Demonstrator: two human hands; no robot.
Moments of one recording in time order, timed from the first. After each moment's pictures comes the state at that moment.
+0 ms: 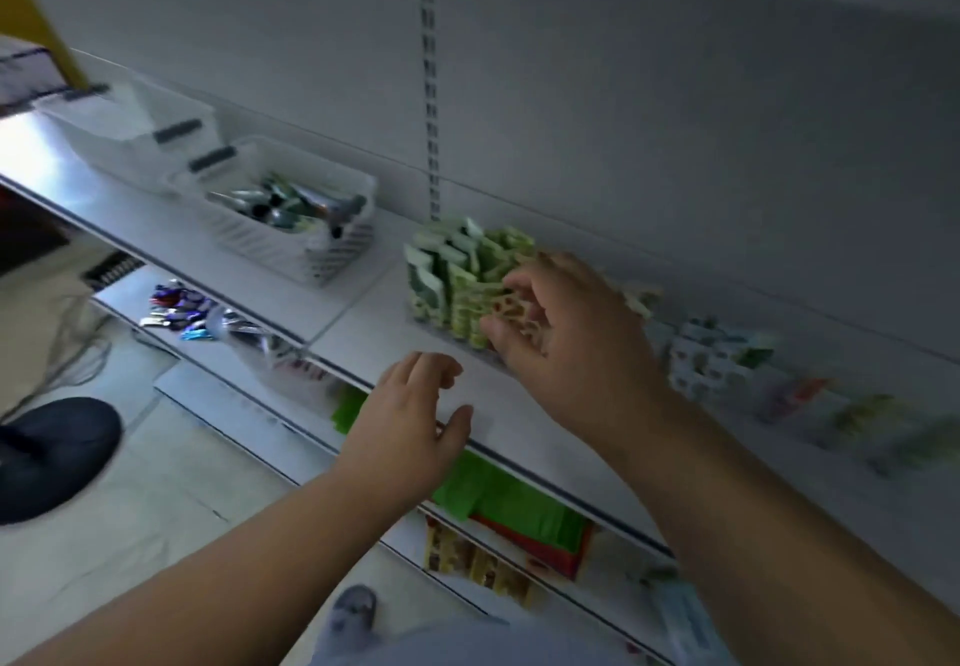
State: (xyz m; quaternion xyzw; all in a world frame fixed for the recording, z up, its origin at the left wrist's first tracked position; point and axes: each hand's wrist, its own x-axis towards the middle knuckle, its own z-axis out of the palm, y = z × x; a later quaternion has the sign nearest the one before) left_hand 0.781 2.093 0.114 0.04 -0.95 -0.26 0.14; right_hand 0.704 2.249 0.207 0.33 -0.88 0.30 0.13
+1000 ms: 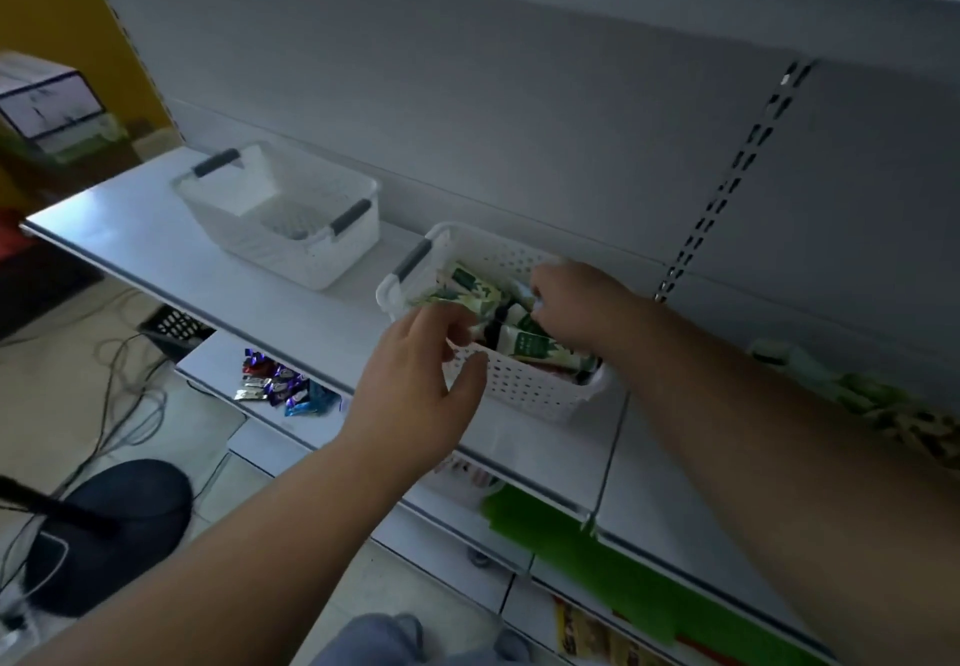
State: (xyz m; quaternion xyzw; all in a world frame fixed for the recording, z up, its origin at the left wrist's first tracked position) left_hand 0.692 1.739 0.170 0.03 -0.92 -0.33 0.21; right_hand 0.513 1.881 0.165 0.28 -0.96 0.01 -0.08
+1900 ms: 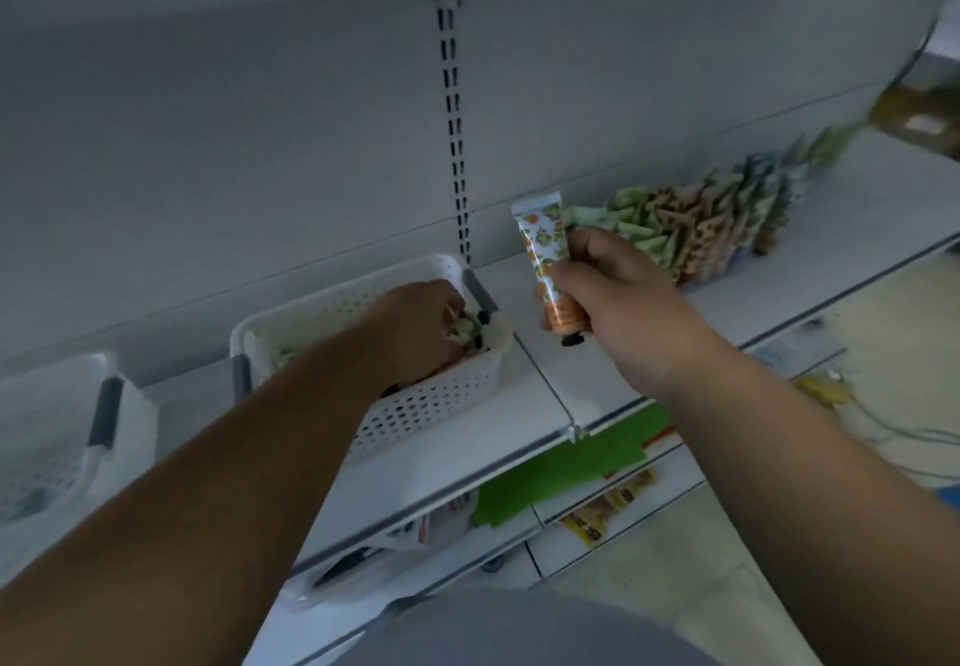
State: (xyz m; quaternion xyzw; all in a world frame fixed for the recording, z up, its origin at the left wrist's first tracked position) left_hand 0.536 1.763 0.168 -0.38 -0.91 -0.12 -0.12; right_hand 0.686 1.910 0.209 -0.18 -0.72 0.66 0.16
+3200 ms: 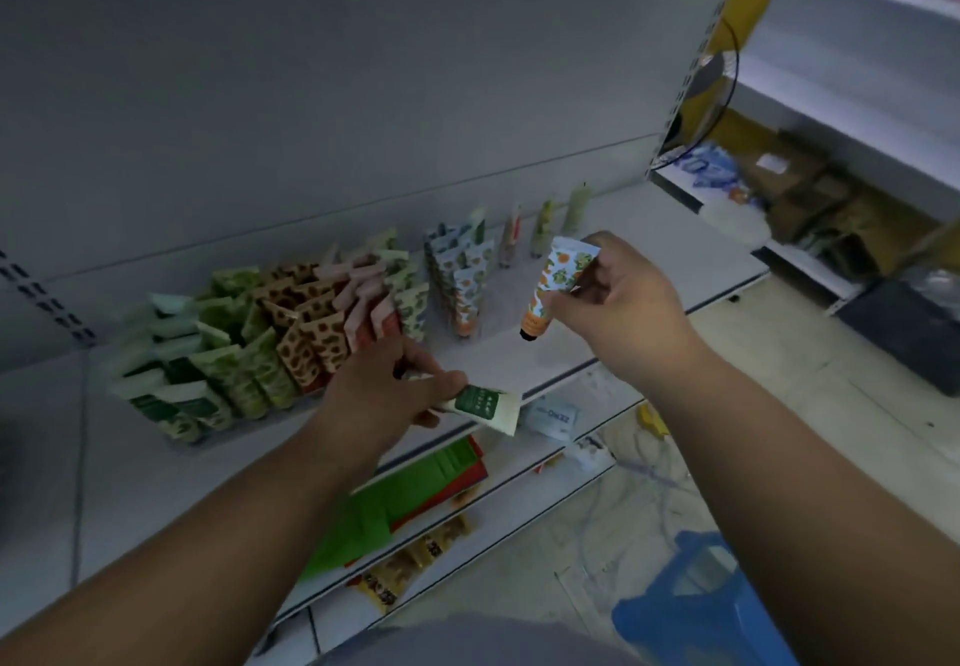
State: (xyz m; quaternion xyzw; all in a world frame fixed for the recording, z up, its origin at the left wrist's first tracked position) left_hand 0.702 2.125 0.149 -0.15 -0.76 -0.55 -0.29; right_hand 0.802 2.327 0.202 -0.24 -0.86 0.40 0.22
